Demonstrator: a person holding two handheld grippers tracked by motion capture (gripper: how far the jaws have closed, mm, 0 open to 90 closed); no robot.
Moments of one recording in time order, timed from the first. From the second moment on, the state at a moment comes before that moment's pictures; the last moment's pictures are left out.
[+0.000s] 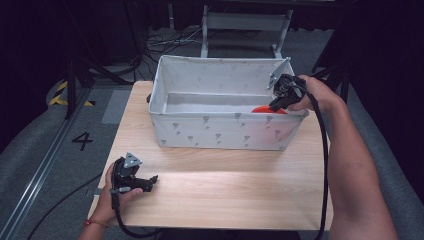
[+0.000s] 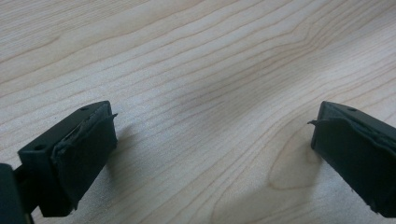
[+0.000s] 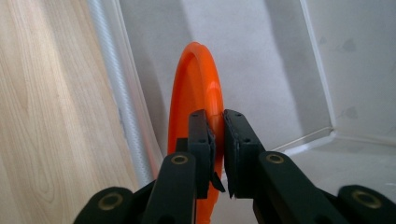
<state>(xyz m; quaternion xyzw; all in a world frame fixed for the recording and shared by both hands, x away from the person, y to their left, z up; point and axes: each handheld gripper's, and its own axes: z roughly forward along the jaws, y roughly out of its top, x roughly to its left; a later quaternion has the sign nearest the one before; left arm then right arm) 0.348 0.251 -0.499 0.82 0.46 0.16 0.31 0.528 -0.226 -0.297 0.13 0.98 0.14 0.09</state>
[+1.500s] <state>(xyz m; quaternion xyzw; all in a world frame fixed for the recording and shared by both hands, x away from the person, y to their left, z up) 0.348 0.251 -0.499 0.82 0.46 0.15 0.31 0.500 -0.239 -0.276 0.25 0.89 0.31 0.20</state>
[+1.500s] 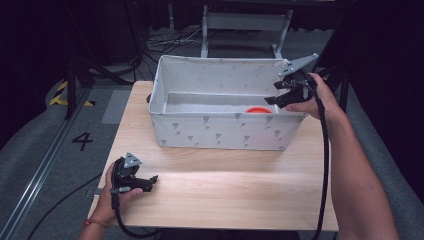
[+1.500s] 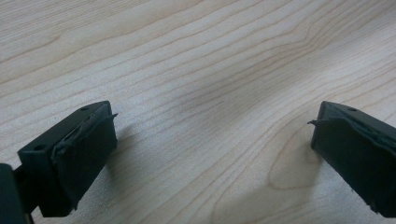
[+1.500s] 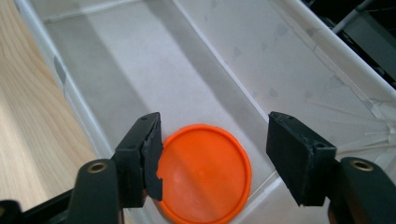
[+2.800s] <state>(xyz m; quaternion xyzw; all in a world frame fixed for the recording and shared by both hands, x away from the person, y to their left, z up) 0.348 0.251 -0.499 0.82 0.46 0.15 0.31 0.421 -0.283 -0.274 0.29 0.84 0.36 0.28</state>
